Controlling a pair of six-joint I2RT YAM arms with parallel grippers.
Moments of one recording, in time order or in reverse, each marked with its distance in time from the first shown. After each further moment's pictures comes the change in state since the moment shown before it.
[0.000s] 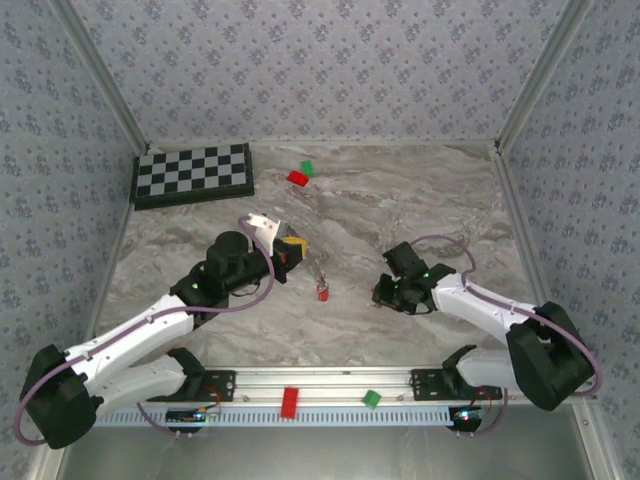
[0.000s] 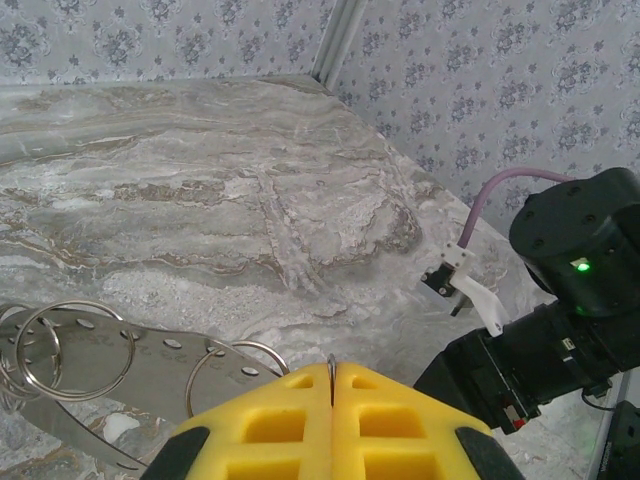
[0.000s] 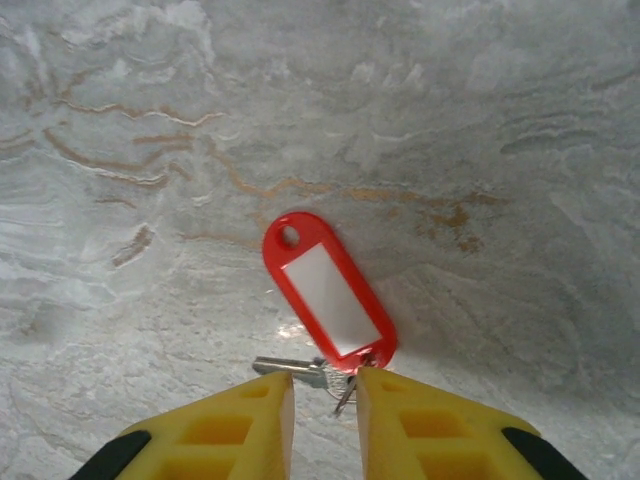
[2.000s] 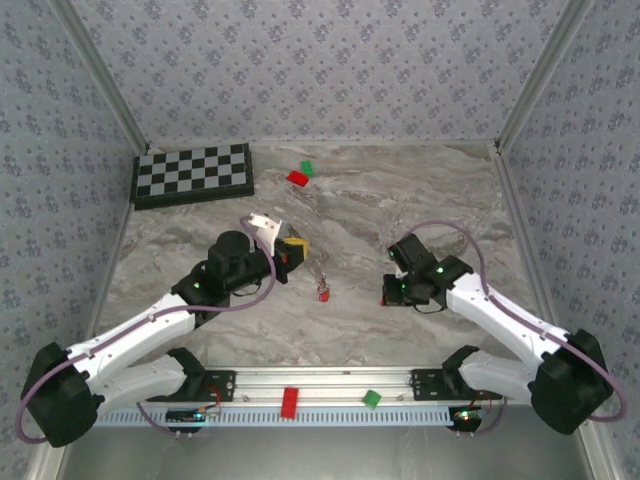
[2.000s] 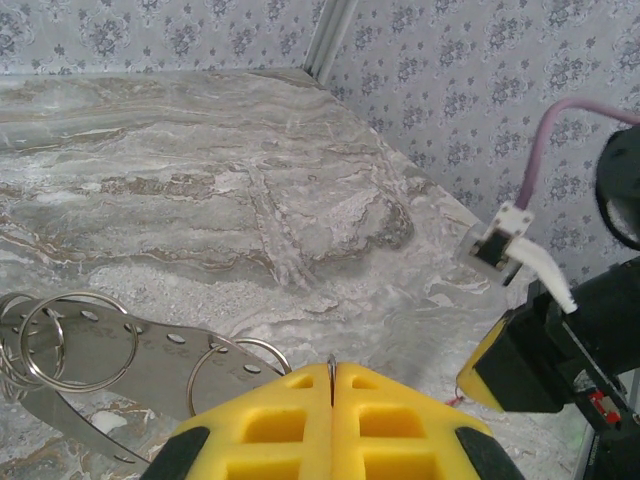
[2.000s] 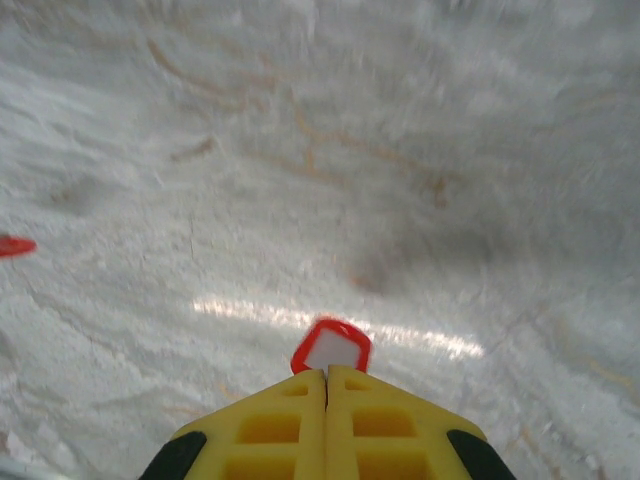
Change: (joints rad) left arm 0.000 0.013 0.000 0.008 0.022 -0.012; right arm 0.028 -0.123 0.160 -0.327 0.036 -0.298
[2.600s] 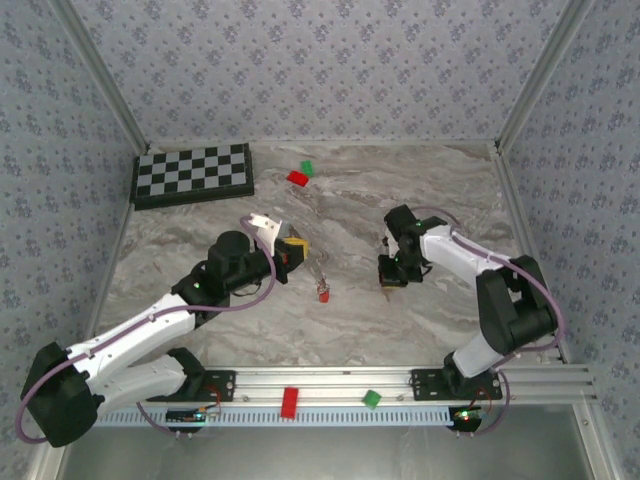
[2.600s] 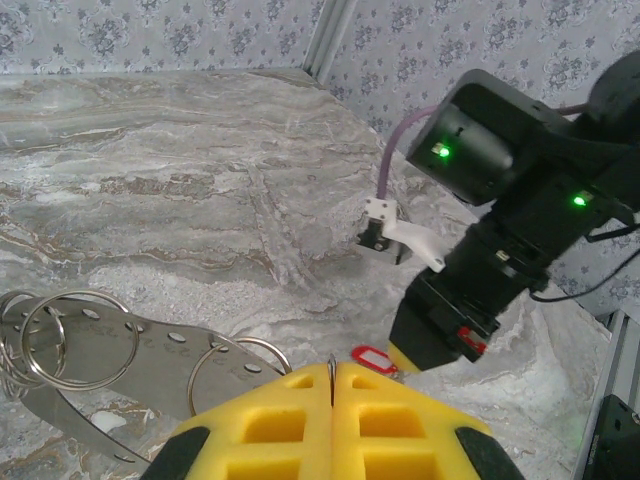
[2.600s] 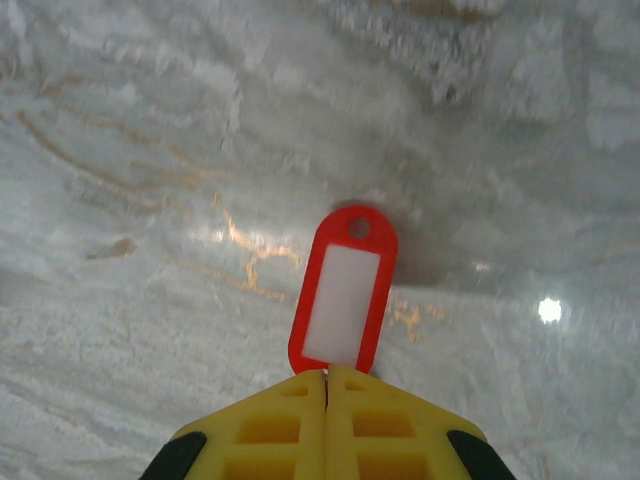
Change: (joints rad) left arm 0.000 0.000 0.000 0.000 0.000 0.000; right arm -0.195 0.450 0.232 -0.027 -0.121 -0.206
